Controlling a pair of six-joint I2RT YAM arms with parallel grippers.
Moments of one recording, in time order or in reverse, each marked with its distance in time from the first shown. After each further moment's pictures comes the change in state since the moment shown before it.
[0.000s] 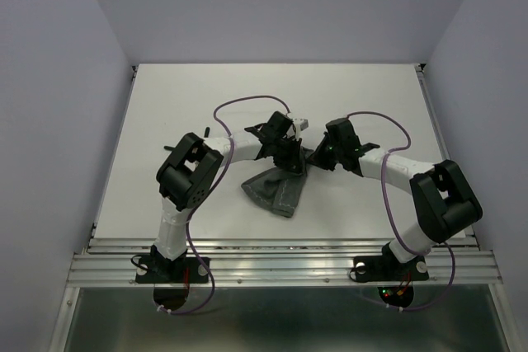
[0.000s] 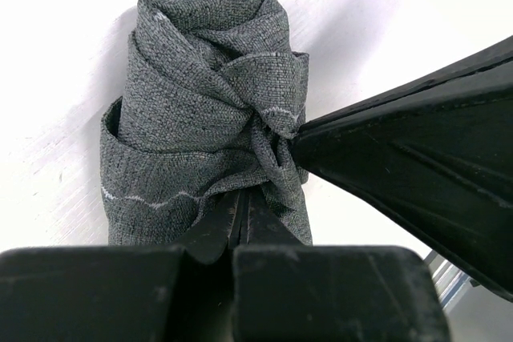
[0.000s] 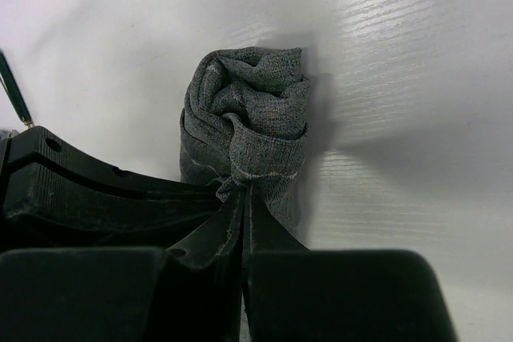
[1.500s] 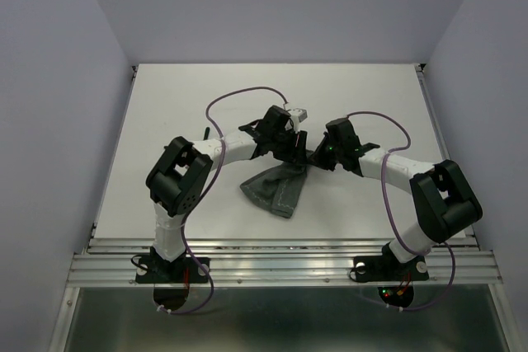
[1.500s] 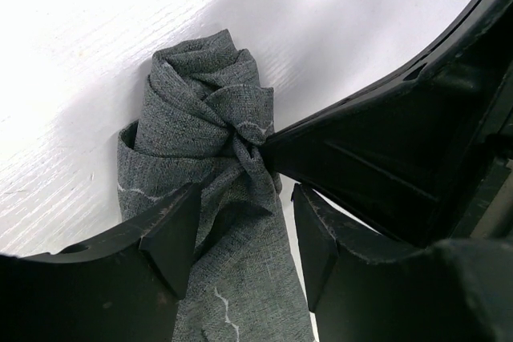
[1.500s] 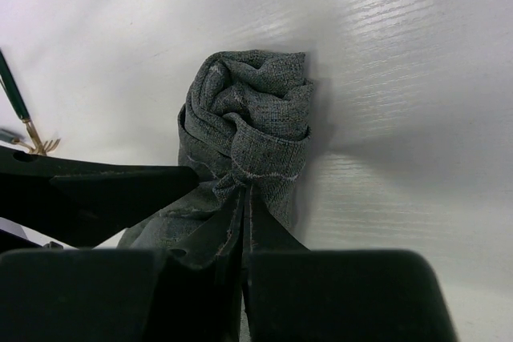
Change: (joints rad) left arm 0.002 -0.094 -0.028 0.061 -0.055 -0.010; right arm 0.000 0.000 0.000 0.000 -0.004 -0.004
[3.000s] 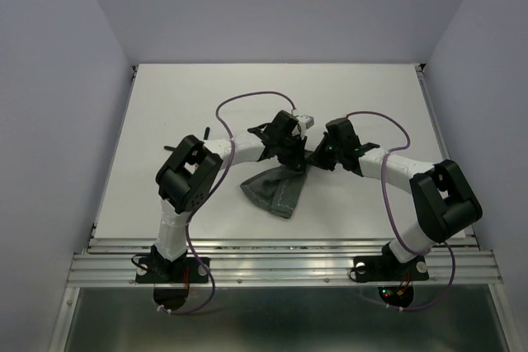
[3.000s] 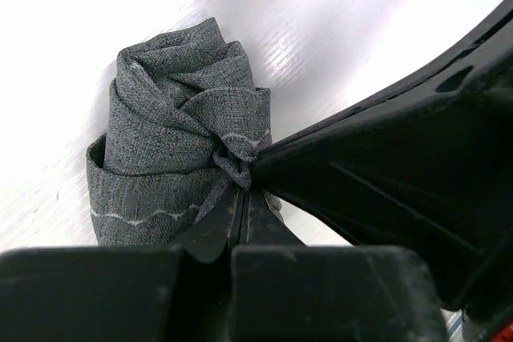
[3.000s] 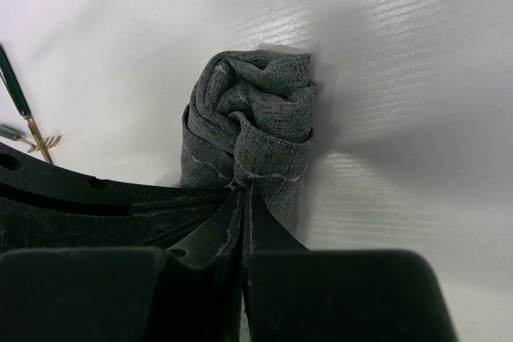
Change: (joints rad) left arm -0.038 0.067 0.042 -0.030 -0.016 0.035; right arm 0.000 0.002 0.003 0.000 -0.010 -0.002
